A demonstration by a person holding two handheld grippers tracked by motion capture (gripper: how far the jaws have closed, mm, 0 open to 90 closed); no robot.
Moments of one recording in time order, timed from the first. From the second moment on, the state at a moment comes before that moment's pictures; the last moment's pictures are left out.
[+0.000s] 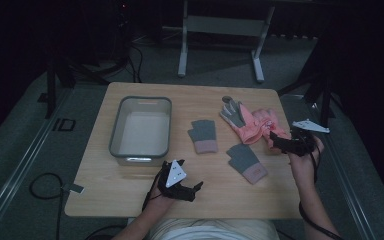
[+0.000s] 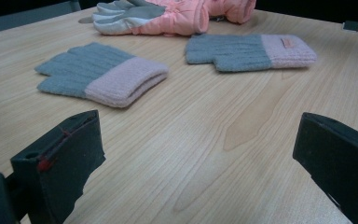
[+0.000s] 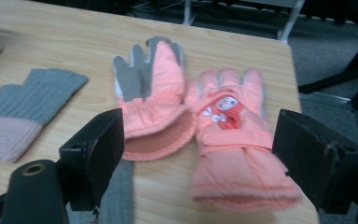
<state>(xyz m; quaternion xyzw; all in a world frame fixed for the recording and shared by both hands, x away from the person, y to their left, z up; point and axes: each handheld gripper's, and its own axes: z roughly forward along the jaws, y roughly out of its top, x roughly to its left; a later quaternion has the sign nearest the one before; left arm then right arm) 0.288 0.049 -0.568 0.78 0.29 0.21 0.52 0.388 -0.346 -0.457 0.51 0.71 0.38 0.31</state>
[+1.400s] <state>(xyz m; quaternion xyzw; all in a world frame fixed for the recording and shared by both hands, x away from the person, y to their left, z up) 0.287 0.049 -0.568 0.78 0.28 0.22 0.52 0.439 -0.214 -0.504 0.41 0.80 0.40 0.16</state>
